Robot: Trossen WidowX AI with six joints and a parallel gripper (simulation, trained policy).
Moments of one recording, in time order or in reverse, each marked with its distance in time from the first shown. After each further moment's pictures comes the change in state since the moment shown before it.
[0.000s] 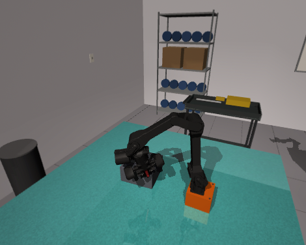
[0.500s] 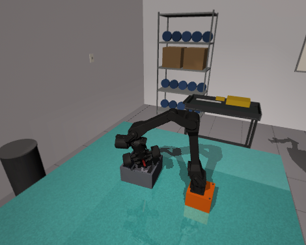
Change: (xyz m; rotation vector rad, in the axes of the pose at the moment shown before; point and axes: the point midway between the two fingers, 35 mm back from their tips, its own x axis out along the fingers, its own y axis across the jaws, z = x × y) arm 0.015 -0.006 0.074 0.135 -0.009 0.028
